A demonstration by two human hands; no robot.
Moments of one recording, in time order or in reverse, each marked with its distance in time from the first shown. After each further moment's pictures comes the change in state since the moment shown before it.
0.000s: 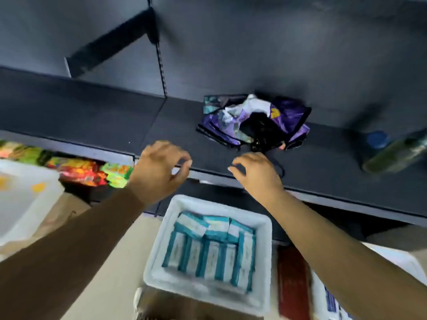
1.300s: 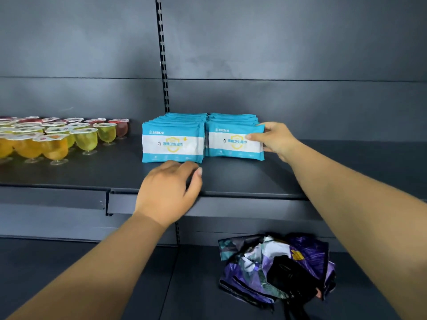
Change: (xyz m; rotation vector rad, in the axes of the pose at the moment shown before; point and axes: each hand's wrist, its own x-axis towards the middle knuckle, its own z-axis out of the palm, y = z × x) left_hand 0.235 -0.095 -0.165 0.236 0.387 0.058; right_hand 0.359 -0.042 -0.183 0.790 0.220 0.469
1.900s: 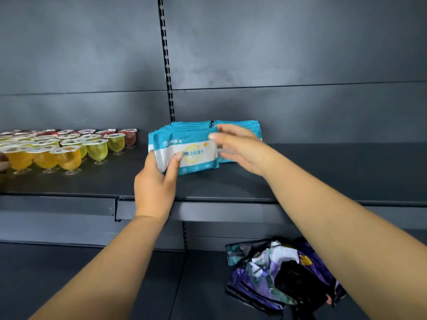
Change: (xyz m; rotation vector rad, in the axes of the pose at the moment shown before) left_hand 0.013 0.003 -0.010 -0.508 0.239 -0.620; right_hand -0.047 -0.039 0.051 0.247 -0.311 -0.055
